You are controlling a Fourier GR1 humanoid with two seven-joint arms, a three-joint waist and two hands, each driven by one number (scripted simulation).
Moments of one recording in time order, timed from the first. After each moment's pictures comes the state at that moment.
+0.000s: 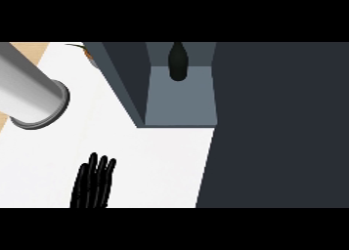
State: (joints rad) left arm 0.15 0.47 -0.85 -1.98 0.55 0.72 -0.64; right arm 0.01 -0.09 0.09 -2.42 -0.21 0.29 0.61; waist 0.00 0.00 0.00
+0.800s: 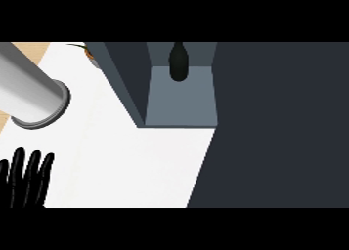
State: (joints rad) left arm 0.33 0.68 -0.54 -2.11 0.73 0.52 -0.67; right arm 0.11 -0.01 0.45 -2.42 -0.24 0.31 0.73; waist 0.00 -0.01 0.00
